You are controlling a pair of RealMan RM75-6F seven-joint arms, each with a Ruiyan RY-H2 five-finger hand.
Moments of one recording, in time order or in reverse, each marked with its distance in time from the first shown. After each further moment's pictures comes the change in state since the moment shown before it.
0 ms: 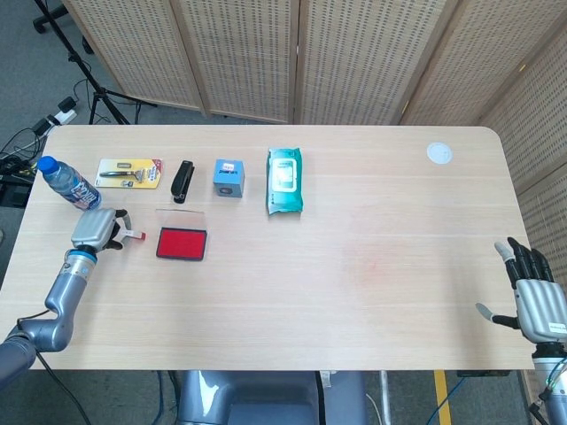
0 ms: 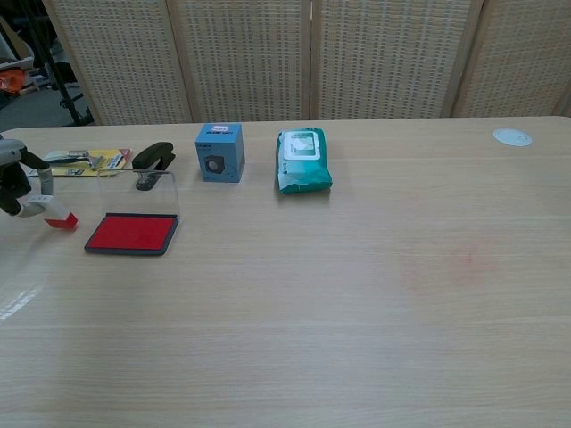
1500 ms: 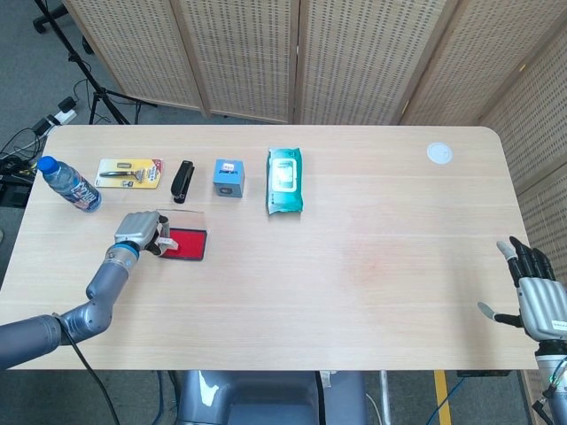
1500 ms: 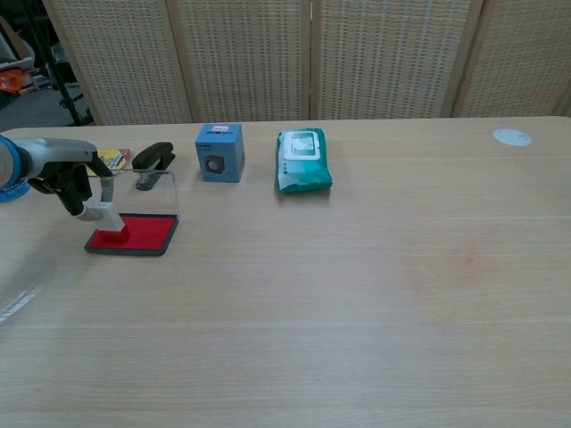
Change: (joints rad) left arm -0.274 0.129 0.075 -0.445 -0.728 -0.025 0.578; right arm 0.010 0.013 0.000 0.013 0.012 -0.031 0.046
